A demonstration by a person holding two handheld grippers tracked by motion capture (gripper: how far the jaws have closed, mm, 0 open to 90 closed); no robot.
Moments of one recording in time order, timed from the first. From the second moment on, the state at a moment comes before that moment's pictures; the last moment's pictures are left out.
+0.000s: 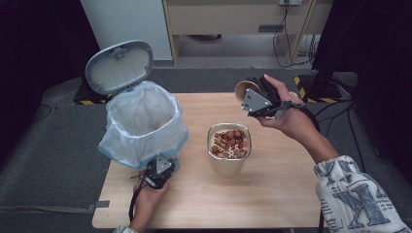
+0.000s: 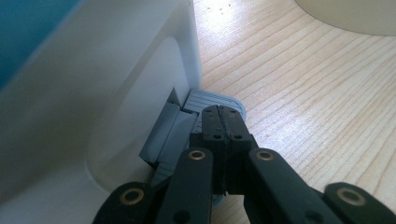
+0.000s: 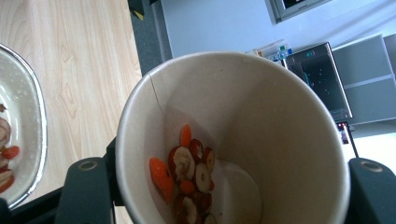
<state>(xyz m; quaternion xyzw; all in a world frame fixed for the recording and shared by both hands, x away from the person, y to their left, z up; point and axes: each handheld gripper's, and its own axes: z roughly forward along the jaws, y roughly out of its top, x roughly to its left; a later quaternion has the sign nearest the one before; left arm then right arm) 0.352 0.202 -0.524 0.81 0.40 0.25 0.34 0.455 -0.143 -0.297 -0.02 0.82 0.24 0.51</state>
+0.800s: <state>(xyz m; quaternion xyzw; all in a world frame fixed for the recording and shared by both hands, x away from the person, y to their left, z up) 0.352 0.202 -0.524 0.81 0.41 0.25 0.34 0.450 -0.138 -0.296 -0.09 0.81 0.18 0.55</state>
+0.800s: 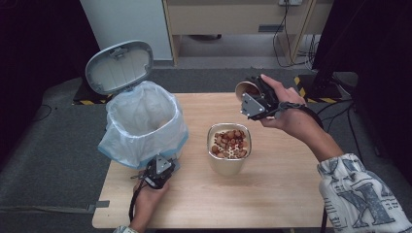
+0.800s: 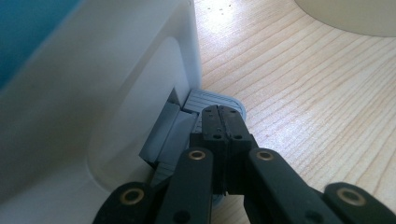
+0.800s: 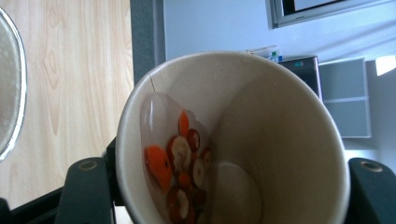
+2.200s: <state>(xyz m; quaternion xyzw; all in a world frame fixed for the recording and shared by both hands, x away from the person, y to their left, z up) 0.352 0.202 -0.524 0.81 0.40 0.25 0.34 0.432 -0.119 -0.299 -0.18 0.78 0.07 0.60</state>
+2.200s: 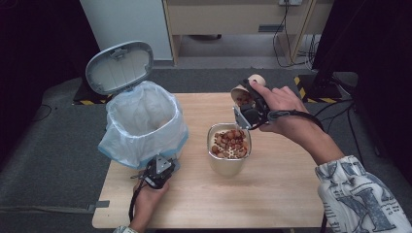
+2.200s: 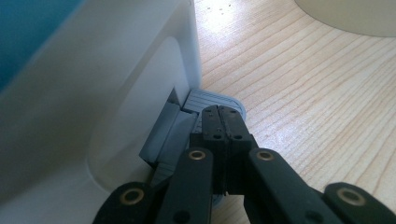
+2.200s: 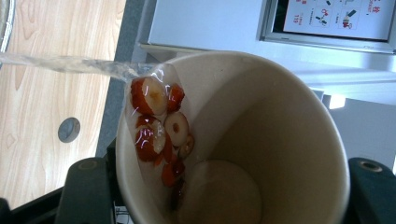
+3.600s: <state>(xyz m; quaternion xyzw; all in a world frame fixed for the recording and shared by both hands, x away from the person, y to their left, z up) 0.352 0.203 -0.523 0.81 0.40 0.25 0.34 0.430 -0.117 -0.281 -0.19 0.76 0.06 0.62</state>
